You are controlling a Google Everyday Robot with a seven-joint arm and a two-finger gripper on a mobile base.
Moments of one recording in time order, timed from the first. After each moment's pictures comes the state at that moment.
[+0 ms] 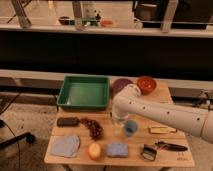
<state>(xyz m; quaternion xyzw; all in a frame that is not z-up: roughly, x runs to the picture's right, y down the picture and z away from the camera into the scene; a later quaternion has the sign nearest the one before) 0.060 0.181 0.800 -0.30 -0.08 -0.01 0.95</state>
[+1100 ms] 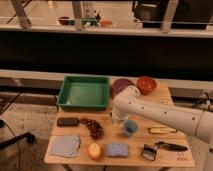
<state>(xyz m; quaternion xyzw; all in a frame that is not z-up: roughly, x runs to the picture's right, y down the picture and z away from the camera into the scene) 0.057 0.194 0.819 -0.32 -0.10 -0.02 0.94</state>
